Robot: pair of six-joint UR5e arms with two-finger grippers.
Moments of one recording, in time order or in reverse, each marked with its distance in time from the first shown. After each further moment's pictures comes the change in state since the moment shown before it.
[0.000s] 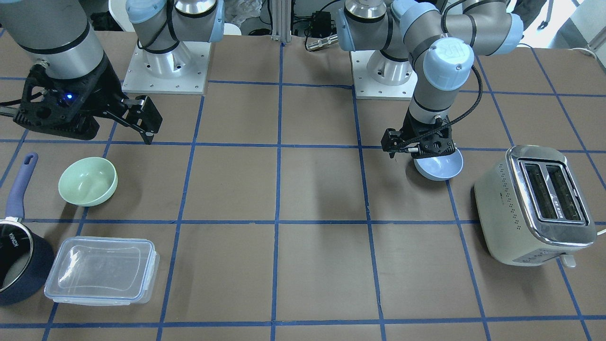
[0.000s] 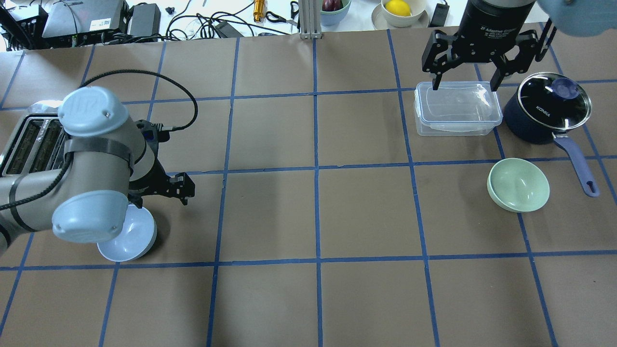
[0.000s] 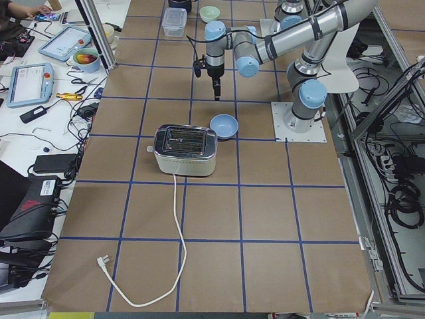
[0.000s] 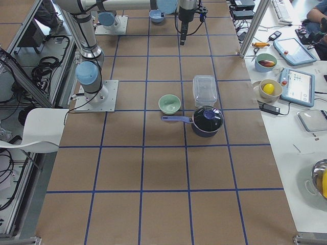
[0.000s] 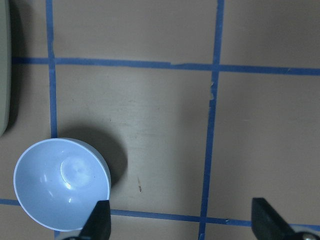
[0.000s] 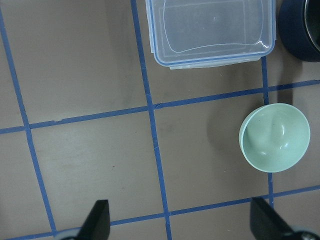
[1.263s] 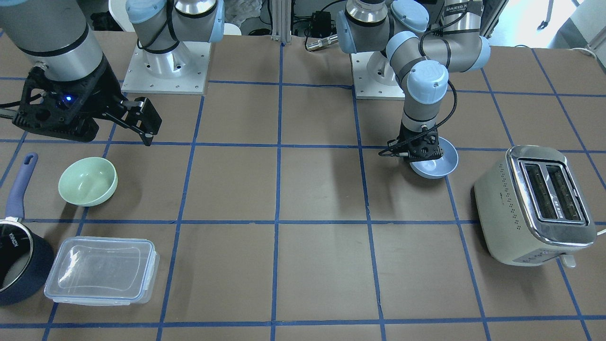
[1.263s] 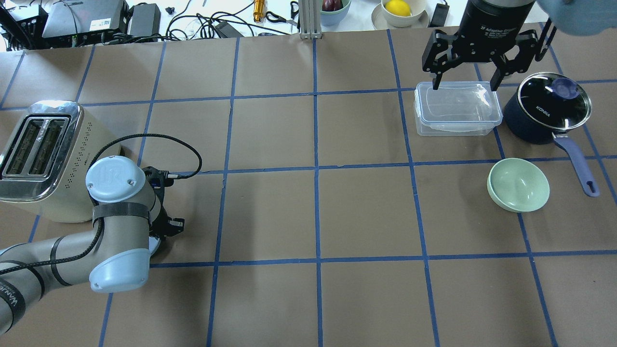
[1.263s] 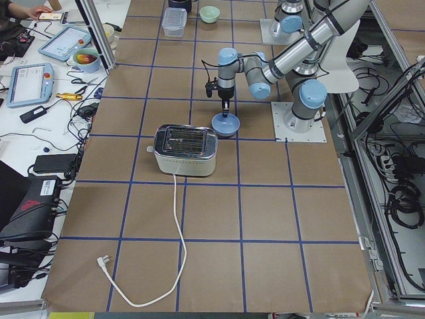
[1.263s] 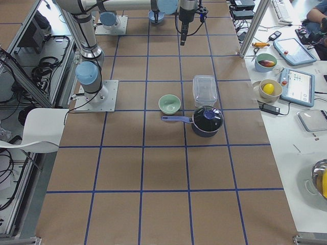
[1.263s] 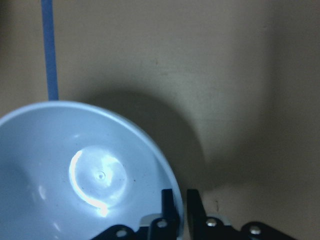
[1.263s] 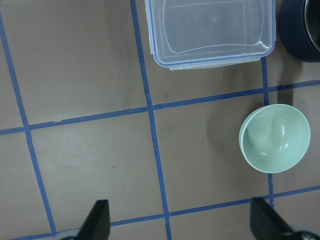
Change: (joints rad) left arm 0.038 -0.056 -0.206 0.318 0.055 0.108; right arm -0.002 0.004 -0.002 -0.001 0.002 -0.001
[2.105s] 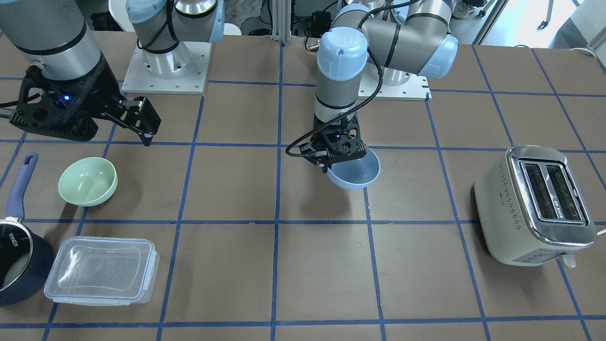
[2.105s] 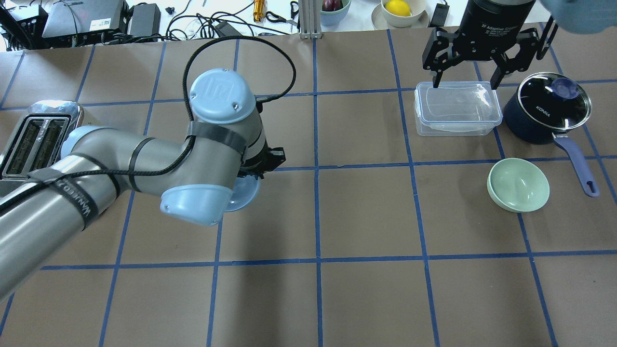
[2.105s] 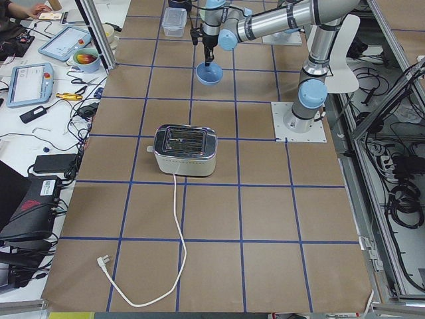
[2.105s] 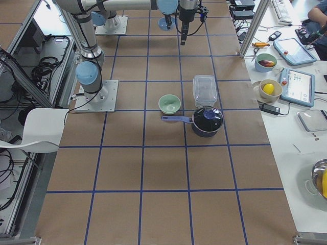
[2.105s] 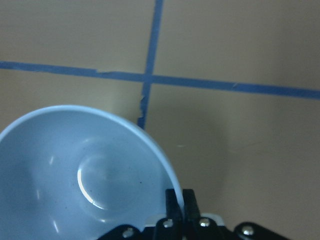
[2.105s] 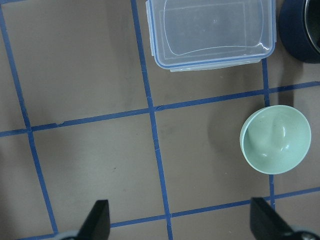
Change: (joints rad) left arm -0.472 -0.167 0.522 -0.291 -0.189 -0.715; right arm -0.003 0.001 -0.006 0.000 0.005 0.000
